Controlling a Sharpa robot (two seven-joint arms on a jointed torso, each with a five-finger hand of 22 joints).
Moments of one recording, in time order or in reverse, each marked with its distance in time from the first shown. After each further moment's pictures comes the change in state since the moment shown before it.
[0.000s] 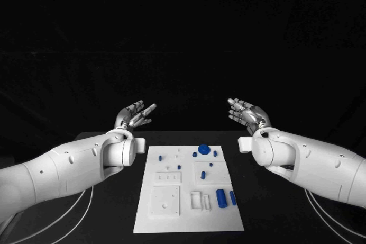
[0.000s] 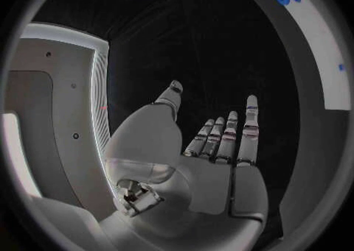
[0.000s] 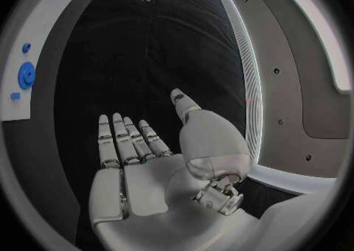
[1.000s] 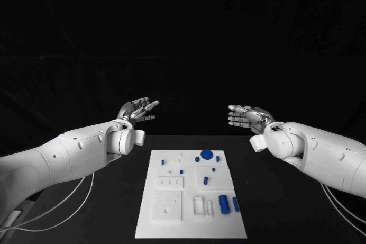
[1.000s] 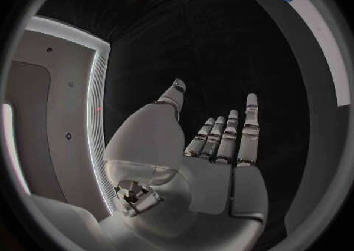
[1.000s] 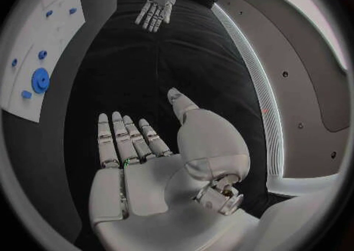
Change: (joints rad) left arm 0.076 0.068 -0.048 -0.196 0.011 0.221 -0.080; left_hand 0.043 -0.001 0.005 0.005 0.004 0.016 0.002 0.004 0.001 0.017 0.003 0.000 0.001 0.023 0.002 0.004 0.002 0.016 0.026 0.009 0.007 0.003; right arm 0.049 0.046 0.028 -0.215 -0.128 0.397 -0.221; right_hand 0.042 0.005 0.007 -0.007 0.008 0.025 0.002 0.000 0.001 0.027 0.002 0.004 0.002 0.027 0.003 0.004 0.001 0.016 0.020 0.009 0.005 0.002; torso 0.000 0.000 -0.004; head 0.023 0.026
